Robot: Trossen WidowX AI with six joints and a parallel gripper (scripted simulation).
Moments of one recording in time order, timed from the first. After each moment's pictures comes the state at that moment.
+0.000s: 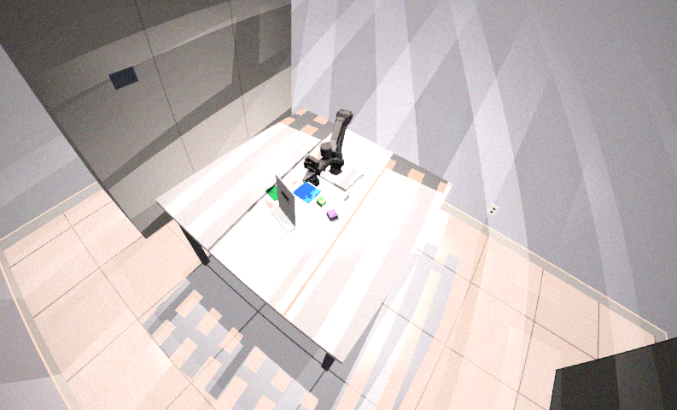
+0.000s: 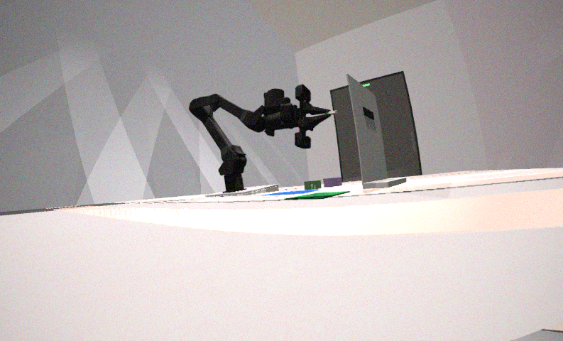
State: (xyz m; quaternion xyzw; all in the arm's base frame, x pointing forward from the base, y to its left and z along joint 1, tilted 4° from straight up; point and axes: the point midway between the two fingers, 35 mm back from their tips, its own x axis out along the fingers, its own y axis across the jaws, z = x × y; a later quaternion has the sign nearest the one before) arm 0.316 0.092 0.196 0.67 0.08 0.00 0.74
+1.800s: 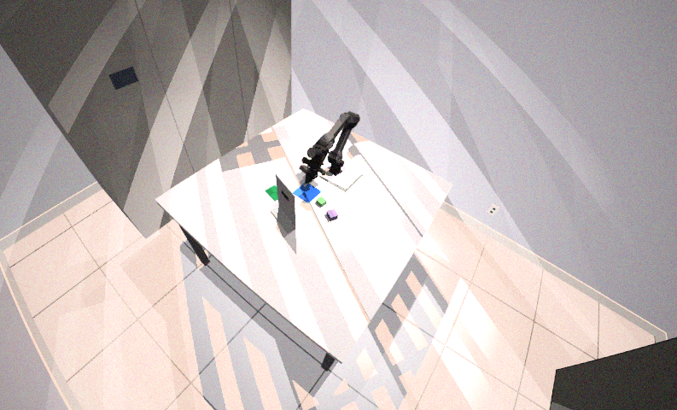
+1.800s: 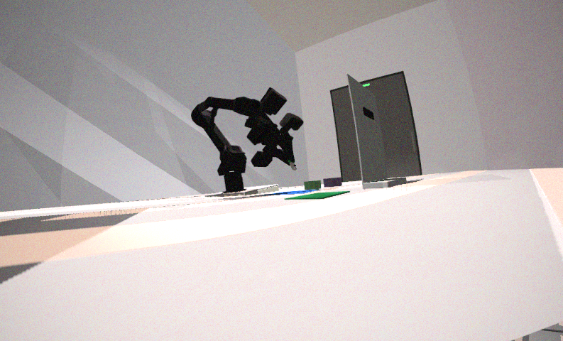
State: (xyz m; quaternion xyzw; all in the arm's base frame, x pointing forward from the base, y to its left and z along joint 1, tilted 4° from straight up) arm 0.235 0.013 0.092 0.60 0.32 -0.33 0.66
